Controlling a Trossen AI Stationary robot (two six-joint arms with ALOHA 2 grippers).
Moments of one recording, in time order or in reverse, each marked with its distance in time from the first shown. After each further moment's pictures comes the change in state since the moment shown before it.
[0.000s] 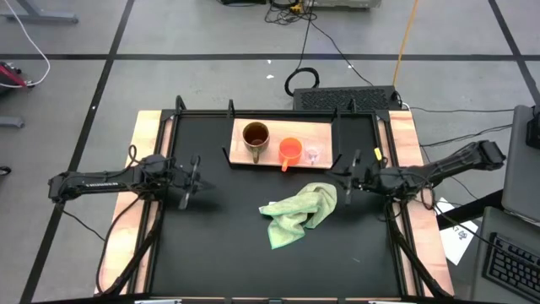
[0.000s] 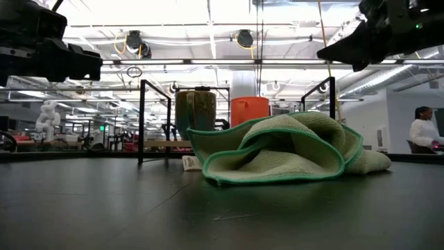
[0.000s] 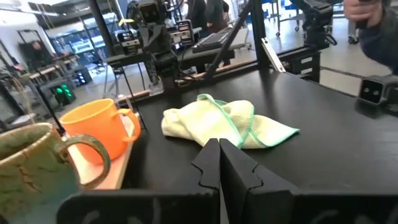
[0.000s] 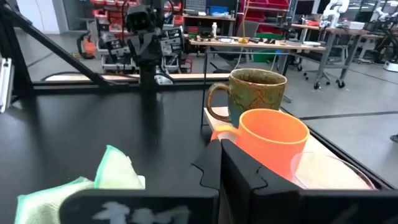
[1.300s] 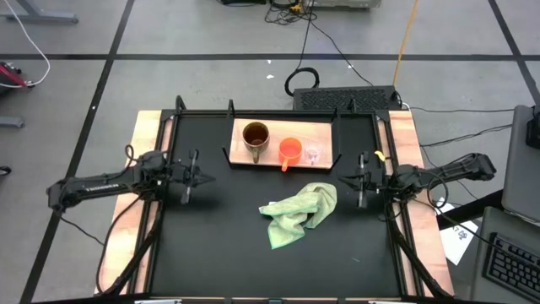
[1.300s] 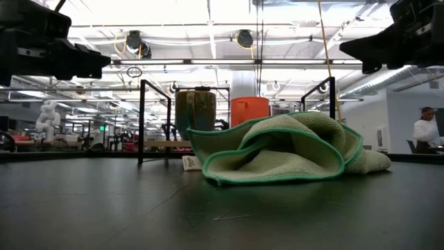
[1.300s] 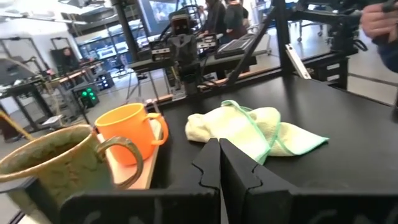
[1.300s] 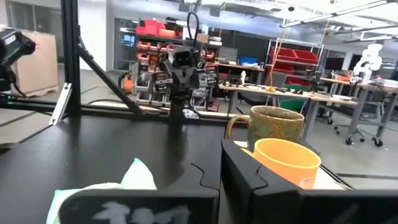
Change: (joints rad) left arm 0.114 0.000 0.000 0.050 0.037 0.004; right arm -0.044 -0.417 -0.187 0.002 -0.211 -0.158
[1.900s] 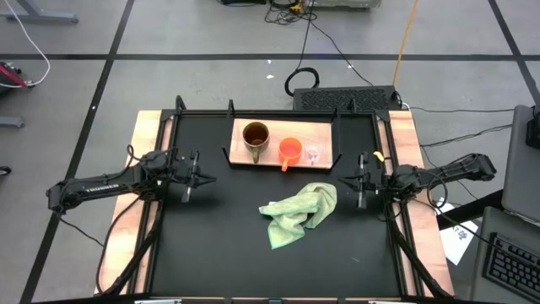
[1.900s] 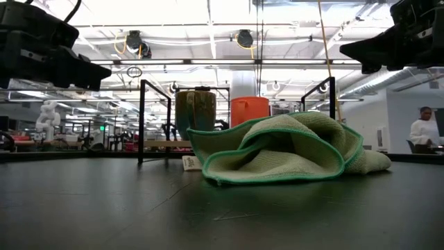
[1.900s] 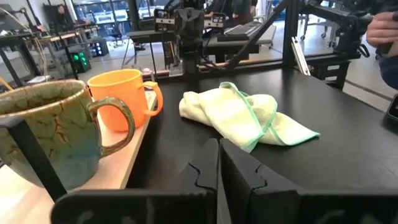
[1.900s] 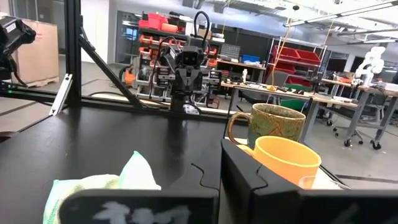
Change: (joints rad) left arm 0.028 0.000 0.000 -0.081 0.000 -0.128; right arm -0.007 0.000 0.000 -0.019 -0.016 -0.029
